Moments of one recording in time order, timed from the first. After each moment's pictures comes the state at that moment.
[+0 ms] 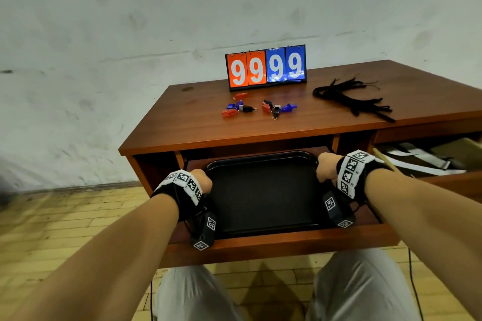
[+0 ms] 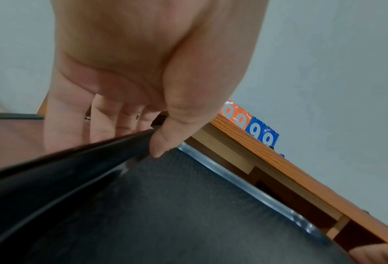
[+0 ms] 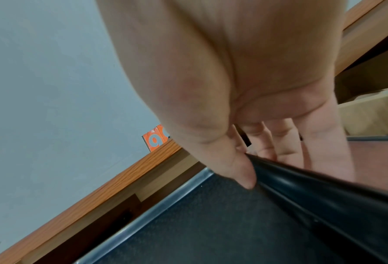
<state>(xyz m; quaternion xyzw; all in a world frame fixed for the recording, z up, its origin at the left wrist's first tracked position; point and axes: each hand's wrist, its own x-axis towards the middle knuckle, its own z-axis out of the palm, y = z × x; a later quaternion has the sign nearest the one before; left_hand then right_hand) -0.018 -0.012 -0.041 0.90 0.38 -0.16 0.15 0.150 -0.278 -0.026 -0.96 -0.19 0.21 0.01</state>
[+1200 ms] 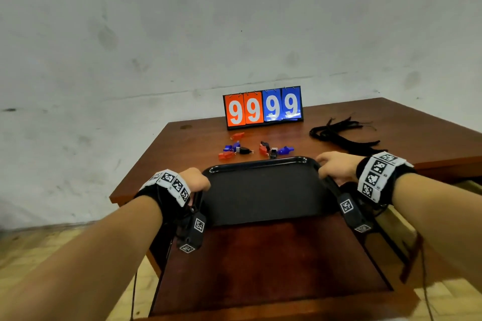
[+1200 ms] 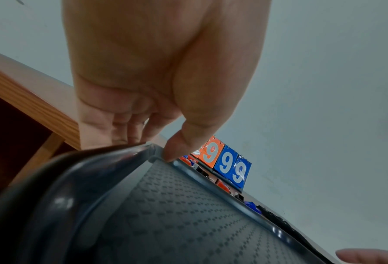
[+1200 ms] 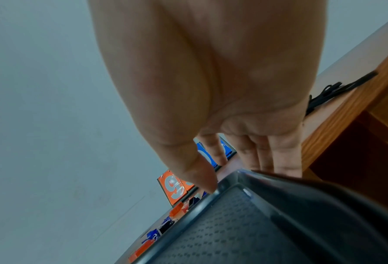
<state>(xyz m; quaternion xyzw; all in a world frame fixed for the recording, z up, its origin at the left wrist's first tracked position) 0.033 0.008 0.059 0.89 0.37 -0.07 0.25 0.239 -0.284 0.041 -0.89 -0.17 0.23 0.35</state>
